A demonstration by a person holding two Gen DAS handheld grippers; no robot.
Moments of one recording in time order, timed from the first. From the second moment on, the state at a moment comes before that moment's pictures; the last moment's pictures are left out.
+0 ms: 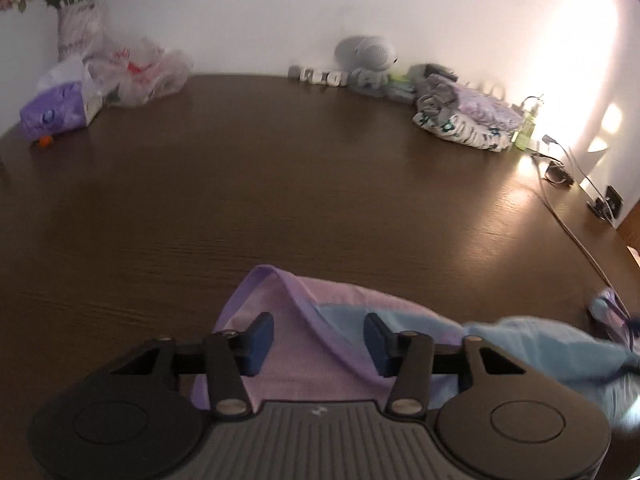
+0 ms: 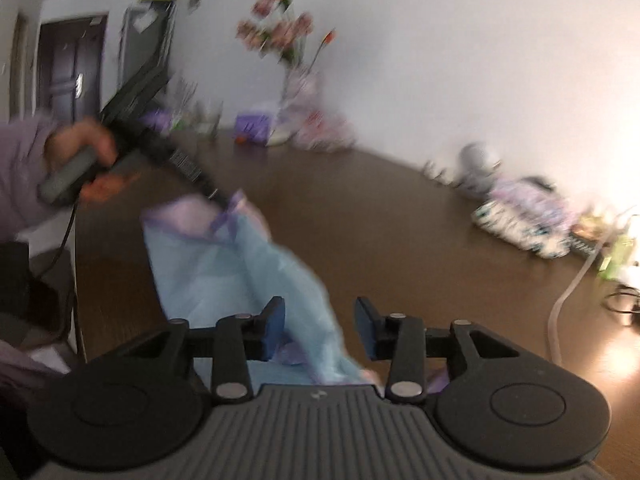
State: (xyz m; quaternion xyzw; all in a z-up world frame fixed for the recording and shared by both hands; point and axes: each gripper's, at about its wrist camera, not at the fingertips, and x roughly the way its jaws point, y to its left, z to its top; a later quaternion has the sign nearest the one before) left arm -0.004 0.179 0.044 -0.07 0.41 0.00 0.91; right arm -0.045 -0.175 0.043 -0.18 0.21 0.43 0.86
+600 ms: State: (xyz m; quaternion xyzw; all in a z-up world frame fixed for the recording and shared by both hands) left arm -0.006 0.206 0.027 -0.26 0.27 0.10 0.92; right arm -0.082 -0.150 0.018 -0.33 0.12 0.30 0.89
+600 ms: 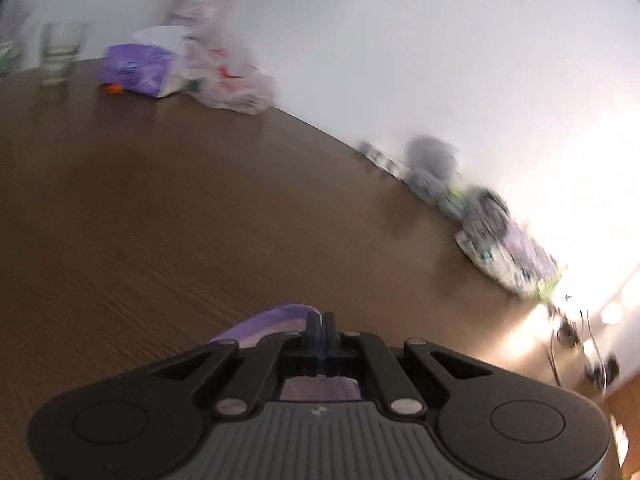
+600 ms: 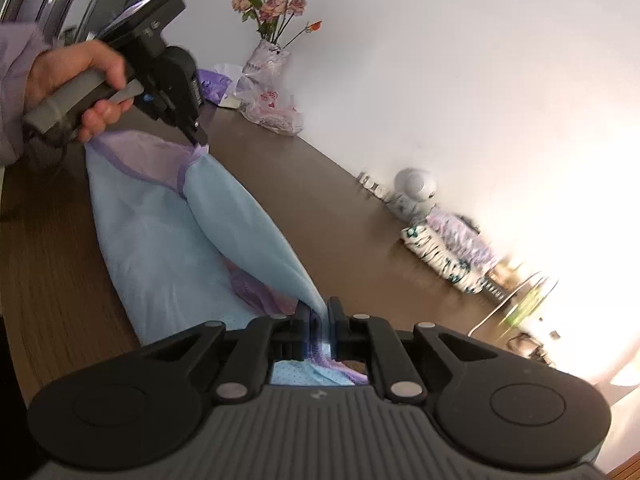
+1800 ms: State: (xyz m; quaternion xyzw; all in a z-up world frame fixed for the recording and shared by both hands) left arm -0.027 0.135 0.018 -0.01 0.31 0.13 0.94; right arm -0.066 -0.289 0.025 0.07 0.23 0.10 0.97
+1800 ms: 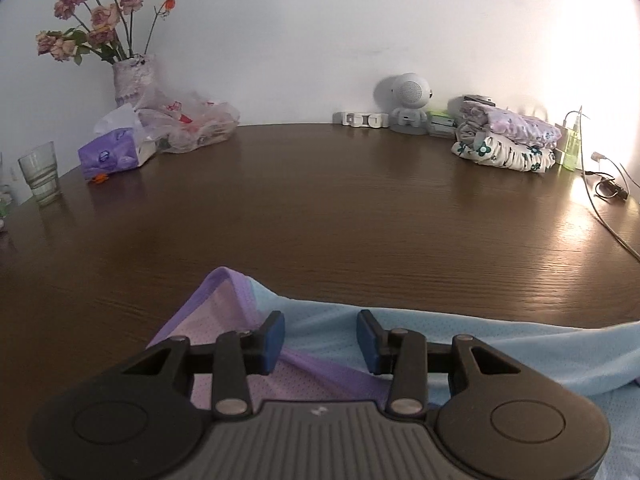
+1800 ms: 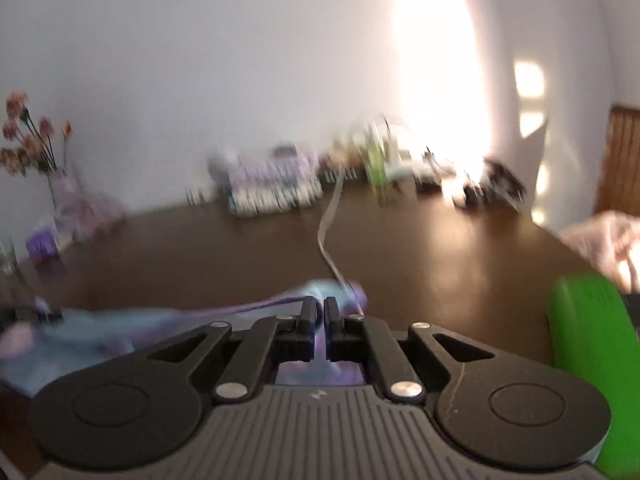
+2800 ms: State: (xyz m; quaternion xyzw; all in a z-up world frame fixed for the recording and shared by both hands) left arm -0.028 0.133 0.015 -0.02 0.33 0.08 0.94; right arm -0.009 -0.289 0.020 0.14 0.30 0.15 0.93
